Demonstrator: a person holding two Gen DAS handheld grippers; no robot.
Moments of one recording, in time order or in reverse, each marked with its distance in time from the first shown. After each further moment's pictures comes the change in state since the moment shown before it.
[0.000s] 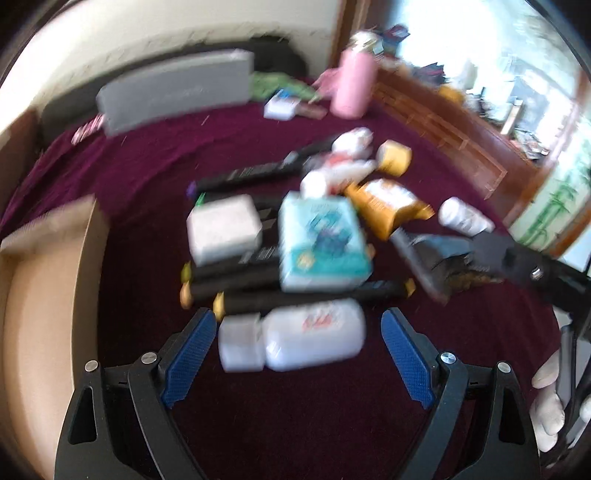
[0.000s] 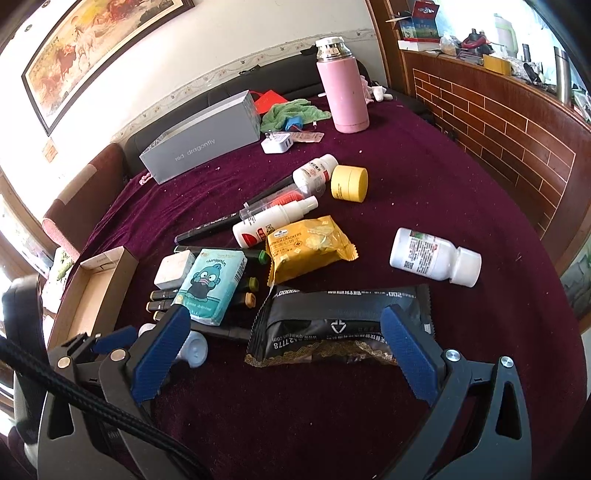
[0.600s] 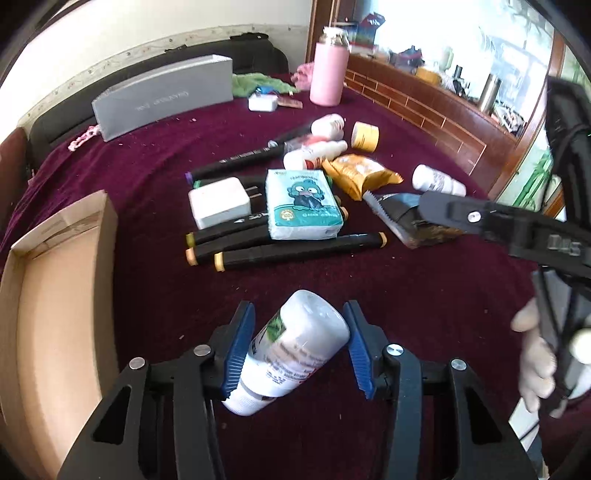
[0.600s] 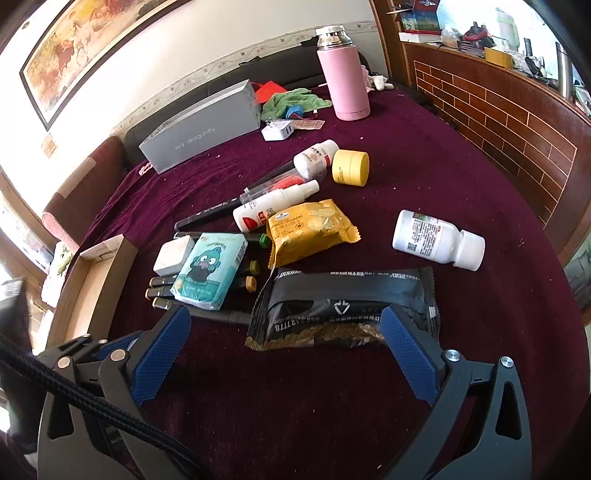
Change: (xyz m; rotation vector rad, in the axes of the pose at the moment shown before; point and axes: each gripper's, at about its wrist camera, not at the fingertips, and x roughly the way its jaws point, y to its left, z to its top) left arm -0.035 -0.007 -0.027 0.033 0.052 -0.018; right arm 0.002 0.001 -0.010 -0.005 0.035 0.002
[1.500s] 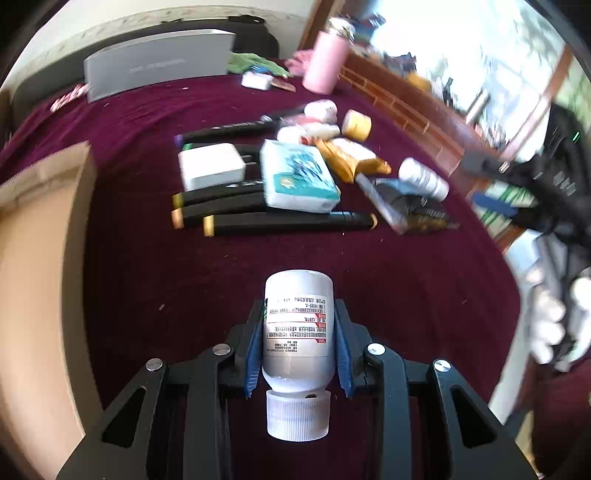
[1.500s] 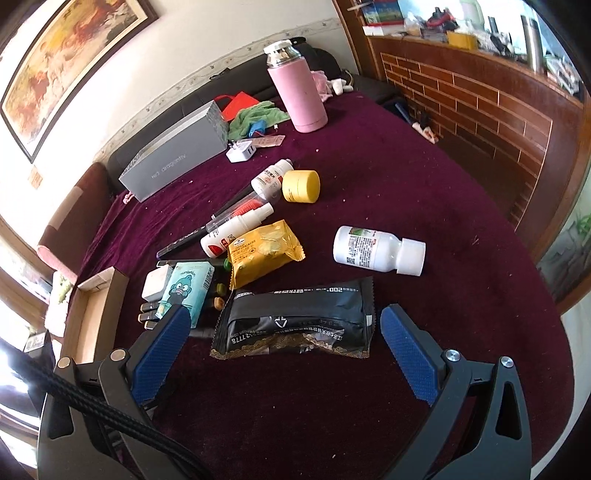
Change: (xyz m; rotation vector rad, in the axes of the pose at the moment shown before) left arm 0.004 0.022 -0.018 -0.102 0.034 -0.177; right arm -0.026 -0.045 0.020 0.134 -0.004 -0.017
